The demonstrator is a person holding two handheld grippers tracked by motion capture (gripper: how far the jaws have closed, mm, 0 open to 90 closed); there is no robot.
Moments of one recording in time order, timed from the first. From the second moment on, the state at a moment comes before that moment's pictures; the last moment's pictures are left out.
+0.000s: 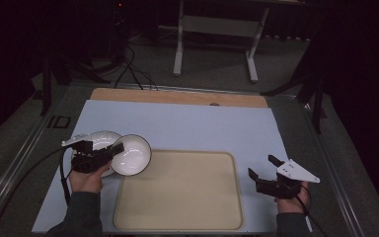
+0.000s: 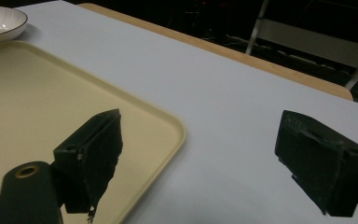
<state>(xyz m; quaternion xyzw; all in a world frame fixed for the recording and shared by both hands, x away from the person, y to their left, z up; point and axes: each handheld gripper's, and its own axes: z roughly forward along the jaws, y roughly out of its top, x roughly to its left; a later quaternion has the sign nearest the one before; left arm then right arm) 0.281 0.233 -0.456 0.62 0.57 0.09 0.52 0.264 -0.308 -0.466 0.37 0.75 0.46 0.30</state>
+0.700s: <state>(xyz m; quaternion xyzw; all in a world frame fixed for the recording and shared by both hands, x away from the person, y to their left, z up) 0.284 0.208 -0.458 0.65 0.55 0.08 0.52 0.263 -0.308 -0.466 0.37 0.75 0.46 0.30</state>
